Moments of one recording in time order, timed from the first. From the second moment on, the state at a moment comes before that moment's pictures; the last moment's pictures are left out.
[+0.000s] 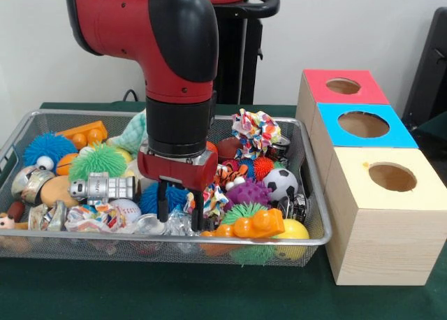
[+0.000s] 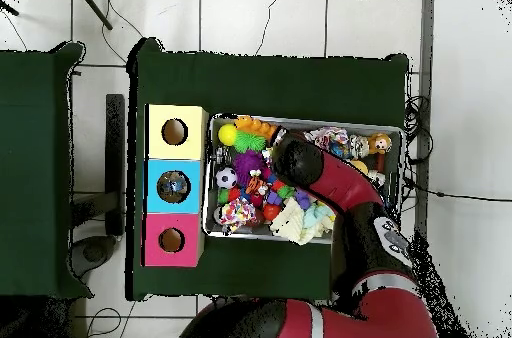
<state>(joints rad) -0.34 -0.41 -0.01 1.57 0.22 0.20 1.62</state>
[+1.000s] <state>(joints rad) -0.35 -0.37 -0.02 1.53 0.22 0.20 1.62</state>
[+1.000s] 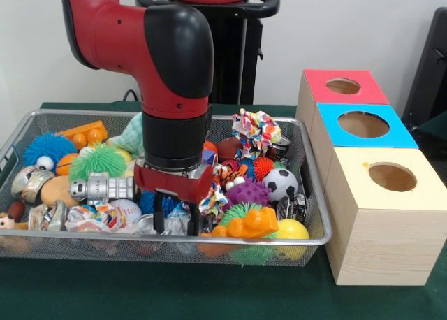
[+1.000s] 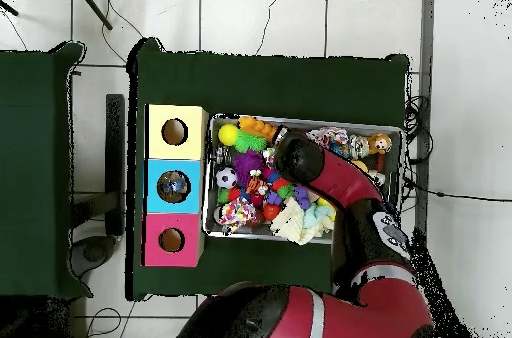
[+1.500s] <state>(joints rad) -0.34 -0.37 -0.02 1.53 0.22 0.20 1.62</state>
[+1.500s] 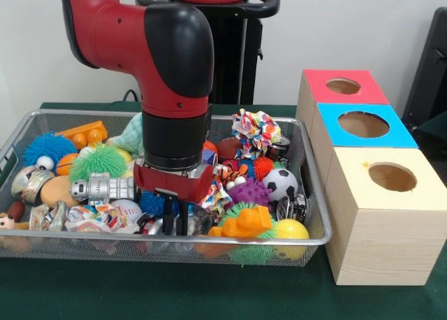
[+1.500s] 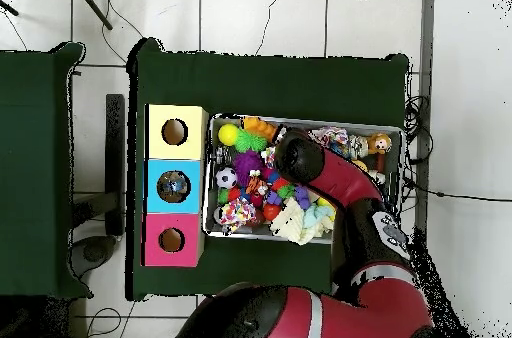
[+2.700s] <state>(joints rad) -0.27 -0.47 -0.08 1.52 0.20 0.30 1.62</state>
